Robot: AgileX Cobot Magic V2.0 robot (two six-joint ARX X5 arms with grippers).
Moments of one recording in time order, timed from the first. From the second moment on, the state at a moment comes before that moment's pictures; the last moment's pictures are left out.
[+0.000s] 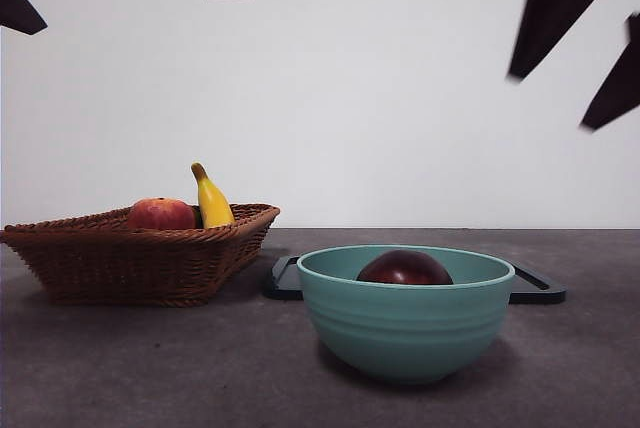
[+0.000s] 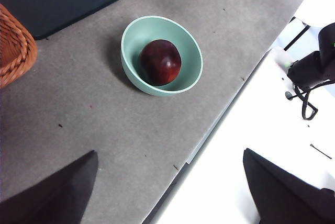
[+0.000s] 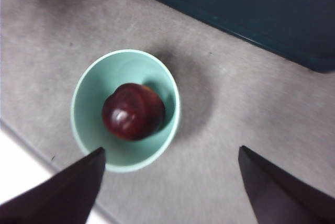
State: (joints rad) left arm -0.45 0.84 0.91 -0.93 0.58 0.10; right arm 0.41 1.13 0.97 -0.86 -0.35 0.10
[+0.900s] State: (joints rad) left arm -0.45 0.84 0.91 -0.93 0.58 0.10; right arm 0.59 1.45 0.90 -0.57 -0.16 0.18
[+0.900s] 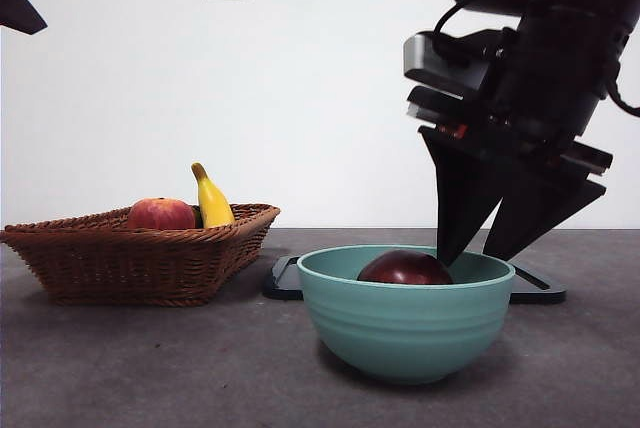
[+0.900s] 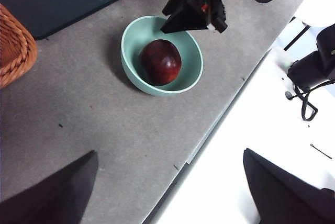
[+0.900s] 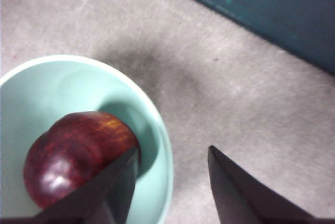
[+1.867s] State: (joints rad) left arm -0.45 0.84 0.91 -0.93 0.58 0.11; right arm 0.58 1.46 0.98 -0.59 -0.18 0.19
